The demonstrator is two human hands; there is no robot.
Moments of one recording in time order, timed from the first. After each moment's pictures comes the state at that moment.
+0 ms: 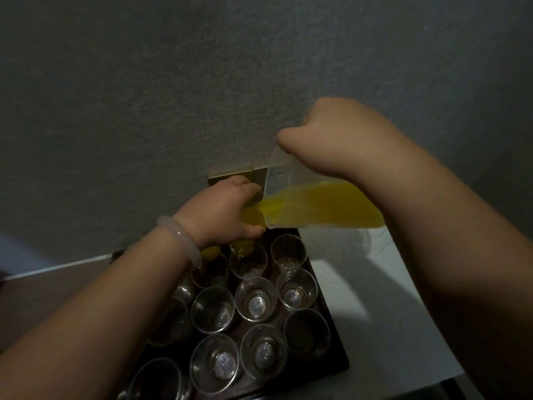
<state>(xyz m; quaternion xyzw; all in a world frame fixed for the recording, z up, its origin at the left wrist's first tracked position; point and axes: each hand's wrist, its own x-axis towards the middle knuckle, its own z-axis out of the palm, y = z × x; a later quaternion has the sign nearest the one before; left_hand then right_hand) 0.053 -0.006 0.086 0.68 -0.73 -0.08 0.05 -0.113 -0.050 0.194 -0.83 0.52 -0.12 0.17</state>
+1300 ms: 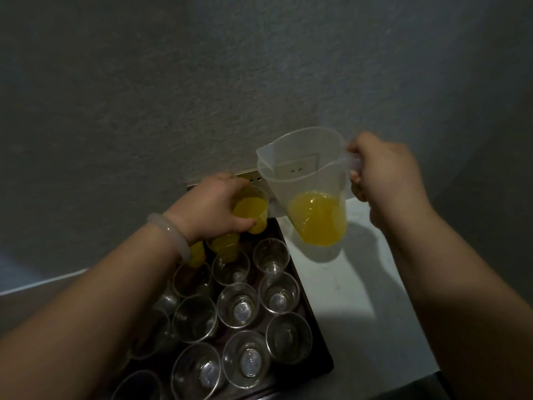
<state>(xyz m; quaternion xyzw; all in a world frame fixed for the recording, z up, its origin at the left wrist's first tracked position) 0.042 -0.028 0.087 0.68 -0.73 -0.08 0.08 -0.186 -0.082 0.121 -0.52 0.54 -0.46 0.47</state>
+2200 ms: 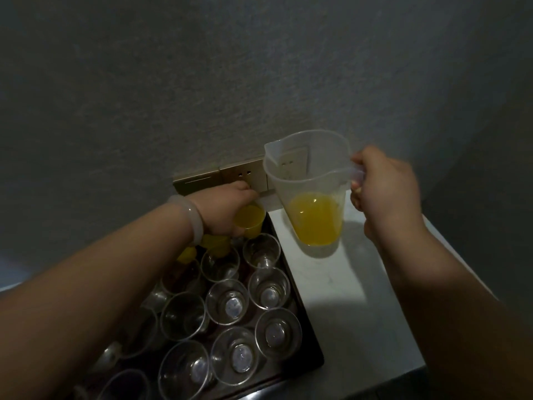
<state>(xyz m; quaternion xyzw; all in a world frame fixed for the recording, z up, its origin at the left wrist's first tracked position) 0.030 -0.061 0.059 0.62 -0.77 -0.13 -0.12 -0.200 -0.080 0.089 -0.48 0.55 -0.49 0.47</state>
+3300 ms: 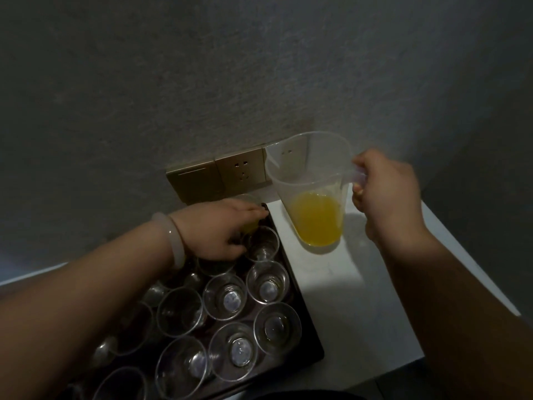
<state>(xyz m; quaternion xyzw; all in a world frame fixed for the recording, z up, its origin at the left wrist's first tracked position) 0.031 -0.031 0.047 0.53 -0.83 -0.17 -0.10 -0.207 -0.080 0.074 -0.49 0.59 -0.44 0.47</state>
